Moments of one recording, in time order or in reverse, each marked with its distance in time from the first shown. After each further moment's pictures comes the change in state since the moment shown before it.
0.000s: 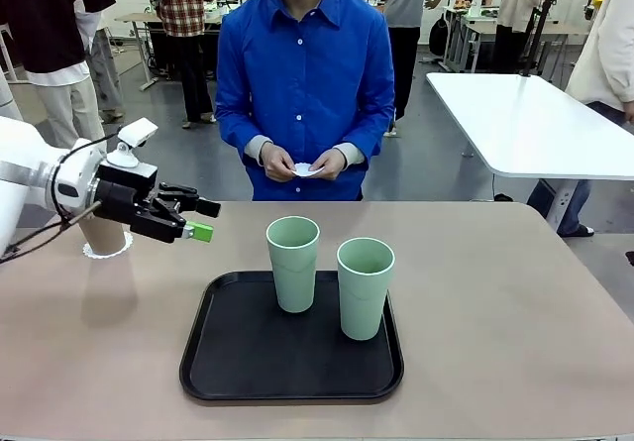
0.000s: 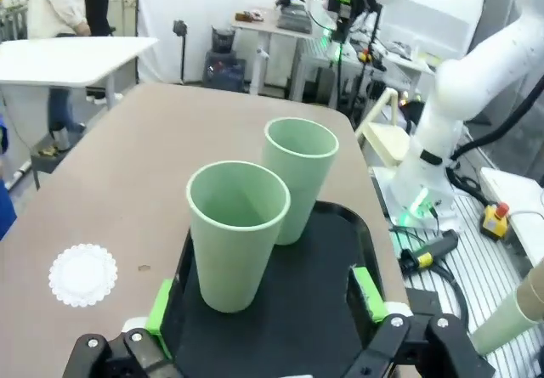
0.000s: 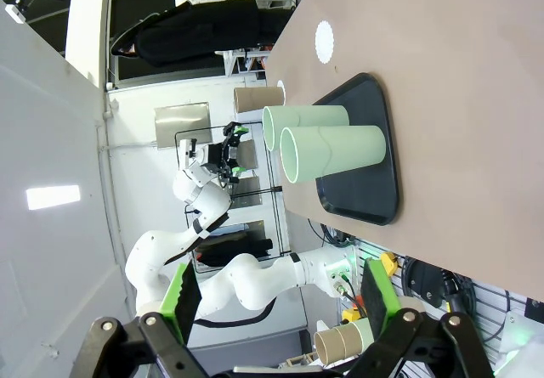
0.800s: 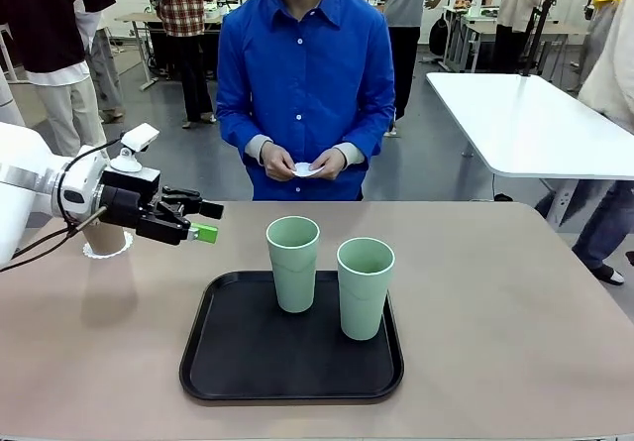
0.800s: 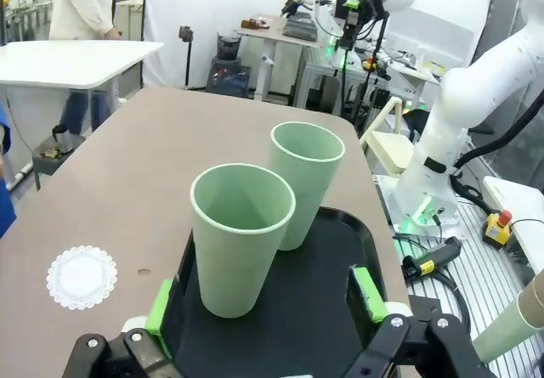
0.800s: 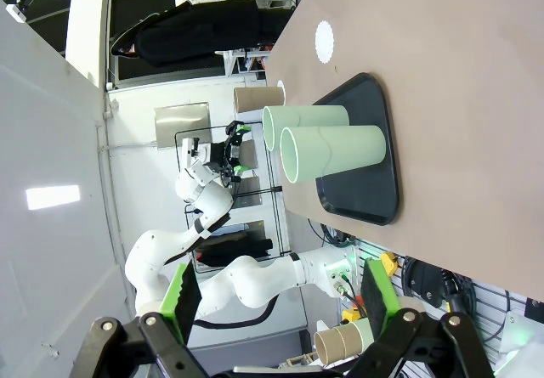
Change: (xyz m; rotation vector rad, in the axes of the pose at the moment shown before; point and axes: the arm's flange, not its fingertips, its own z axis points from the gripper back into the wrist) left arm -0.005 0.000 -0.004 -0.006 -0.019 0.008; right arm 0.000 0.000 0.000 0.000 0.000 0.000
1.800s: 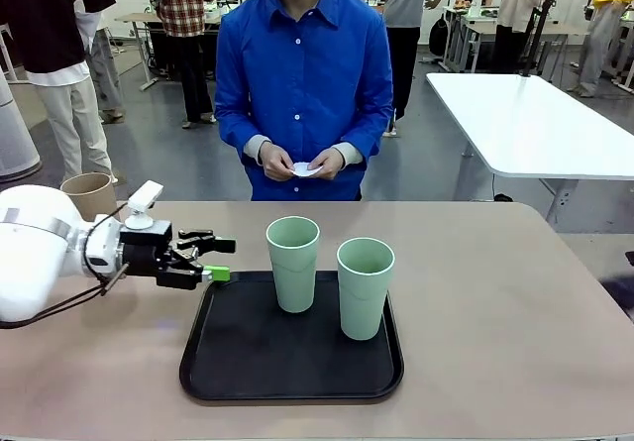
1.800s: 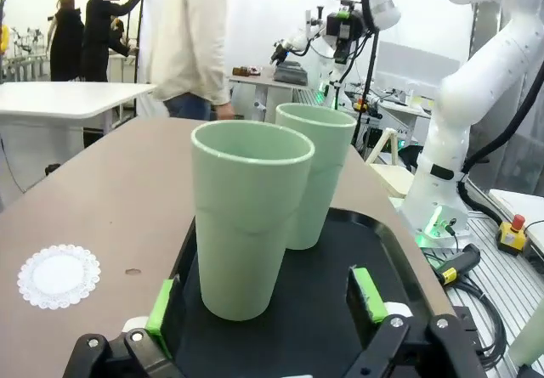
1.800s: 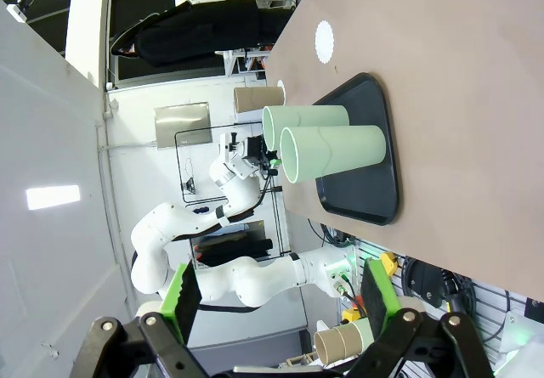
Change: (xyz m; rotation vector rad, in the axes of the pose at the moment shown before) left arm -0.098 0.023 -0.044 -0.030 -0.178 -0.030; right arm 0.000 0.000 0.000 0.000 0.000 0.000
